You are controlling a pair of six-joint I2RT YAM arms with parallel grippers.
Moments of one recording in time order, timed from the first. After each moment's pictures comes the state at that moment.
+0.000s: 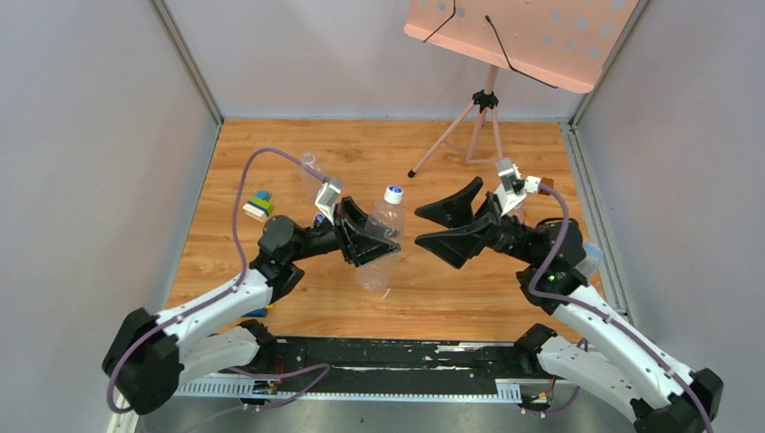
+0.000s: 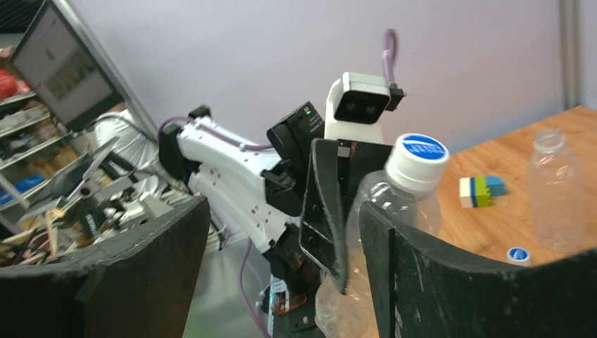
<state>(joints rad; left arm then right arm) -0.69 1.08 0.47 1.01 0.74 -0.85 0.65 0.82 0.66 0.68 -0.66 0.79</state>
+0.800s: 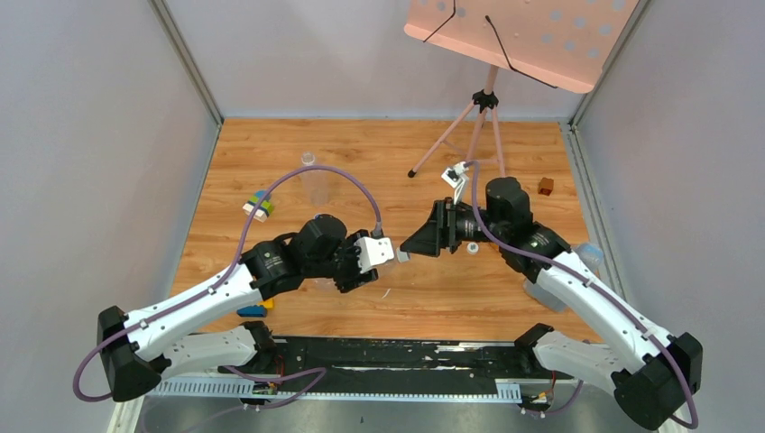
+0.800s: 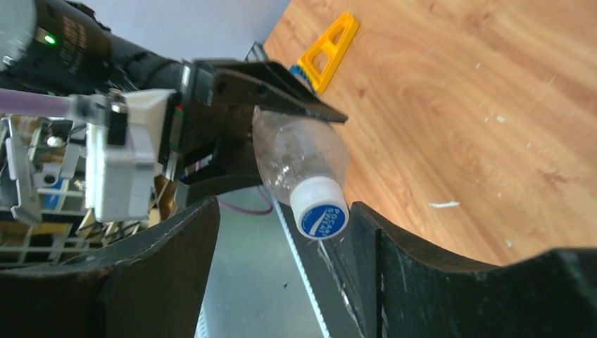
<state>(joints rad) -0.96 1.00 0.88 -0.57 0.17 0.35 0.59 1.00 0.89 -0.20 -0.69 0.64</state>
